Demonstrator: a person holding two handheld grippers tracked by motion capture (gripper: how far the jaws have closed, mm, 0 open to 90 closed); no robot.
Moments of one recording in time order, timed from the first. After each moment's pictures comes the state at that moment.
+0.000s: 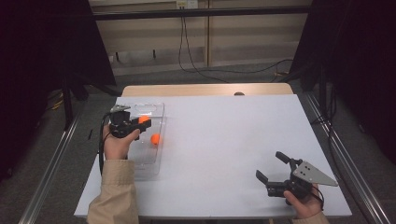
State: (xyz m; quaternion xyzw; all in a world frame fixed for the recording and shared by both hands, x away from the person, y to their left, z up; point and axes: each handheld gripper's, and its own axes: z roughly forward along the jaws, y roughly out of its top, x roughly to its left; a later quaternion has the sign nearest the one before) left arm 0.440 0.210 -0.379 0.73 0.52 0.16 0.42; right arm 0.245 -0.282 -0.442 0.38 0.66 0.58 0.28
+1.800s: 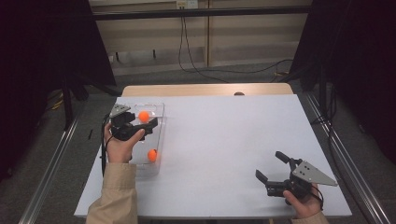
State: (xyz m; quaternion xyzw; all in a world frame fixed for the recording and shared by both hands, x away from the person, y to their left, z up) left arm 0.420 0.199 -0.367 0.70 0.48 0.20 0.48; right arm 0.245 -0.281 -0.442 0.38 0.66 0.58 0.28
